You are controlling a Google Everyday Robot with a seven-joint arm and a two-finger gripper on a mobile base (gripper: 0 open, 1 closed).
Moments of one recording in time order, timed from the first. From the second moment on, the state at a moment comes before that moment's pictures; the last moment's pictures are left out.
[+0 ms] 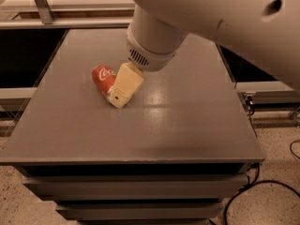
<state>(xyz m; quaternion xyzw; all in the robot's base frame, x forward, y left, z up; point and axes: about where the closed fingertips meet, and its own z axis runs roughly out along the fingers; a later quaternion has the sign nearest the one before) 0.496 0.017 0.966 -0.47 0.83 -0.03 0.29</state>
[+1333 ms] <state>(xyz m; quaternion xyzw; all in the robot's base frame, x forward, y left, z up) 0.530 0.042 0.970 -0.43 0.85 -0.05 0.30</state>
